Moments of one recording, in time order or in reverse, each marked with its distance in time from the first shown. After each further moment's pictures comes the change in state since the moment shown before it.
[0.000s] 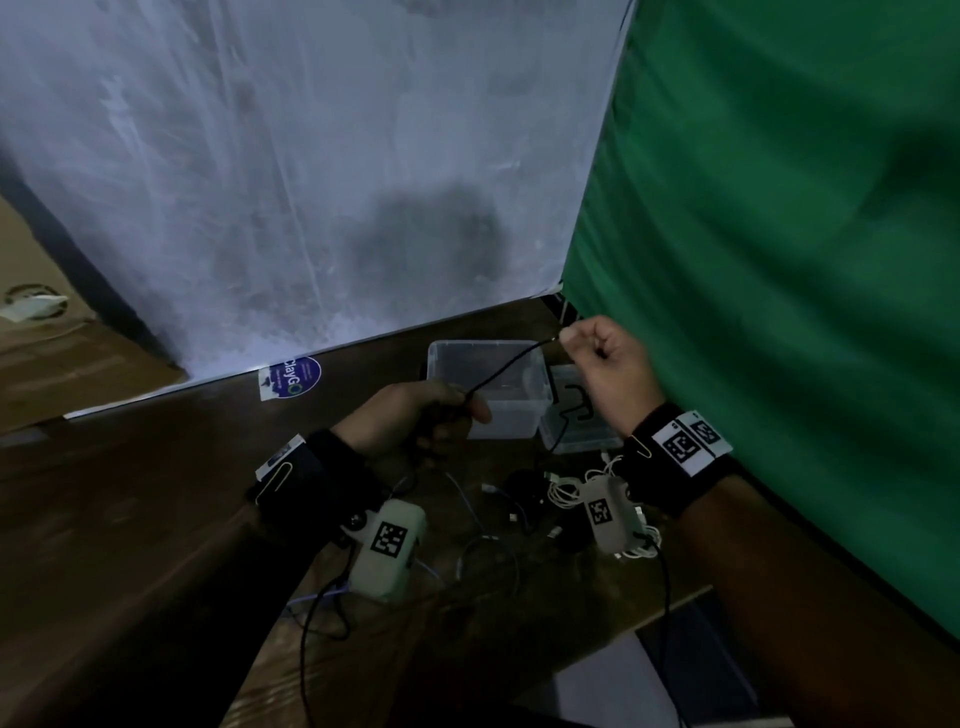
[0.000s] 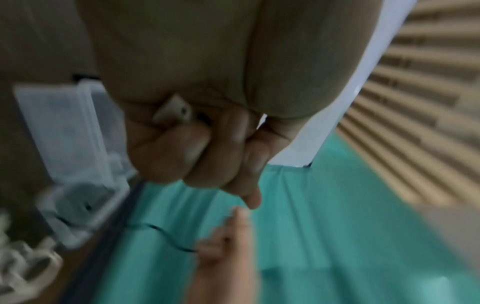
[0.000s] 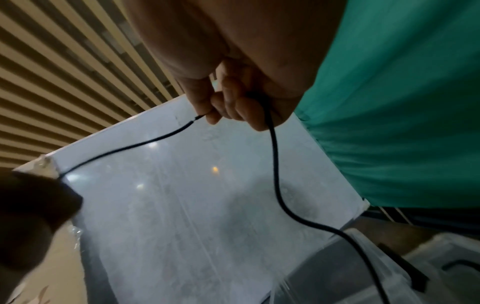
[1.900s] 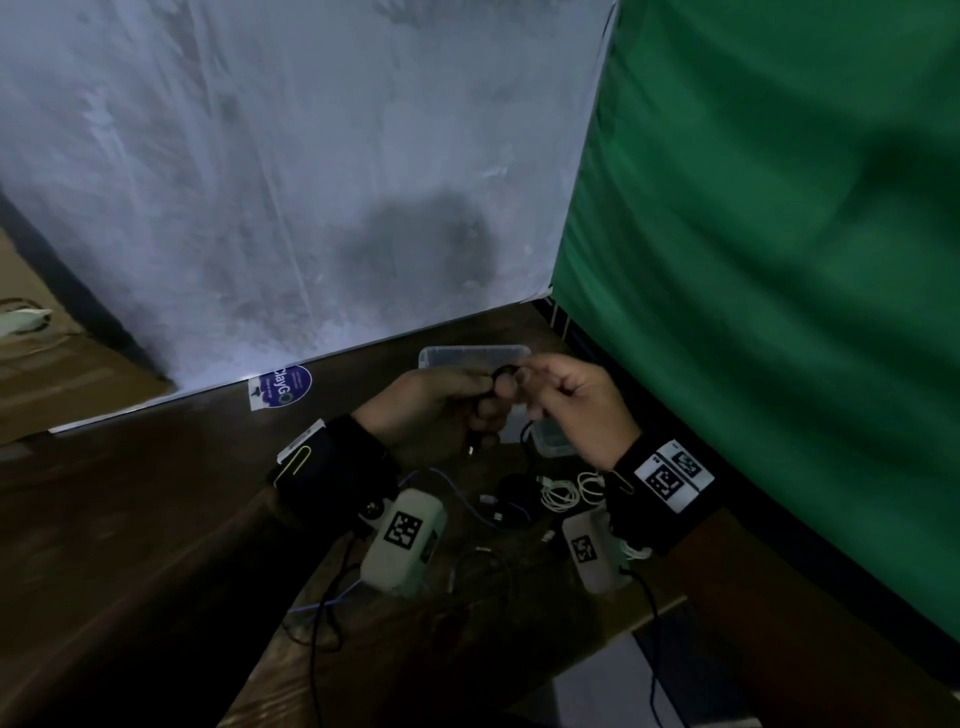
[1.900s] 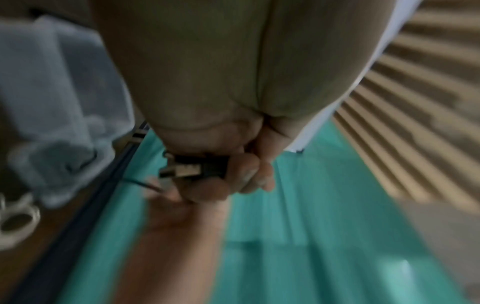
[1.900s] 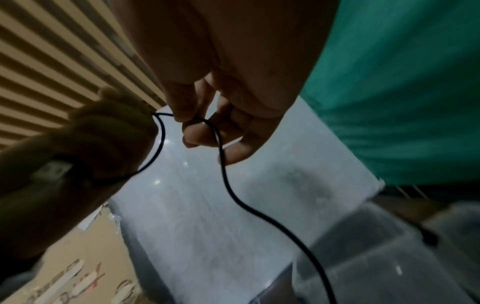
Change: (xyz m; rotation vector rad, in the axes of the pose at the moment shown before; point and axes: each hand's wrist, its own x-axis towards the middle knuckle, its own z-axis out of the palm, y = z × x) left_hand 0.011 0.017 0.034 -0.169 -0.215 0.098; right_hand -0.034 -0.015 0.012 0.136 -0.235 0.003
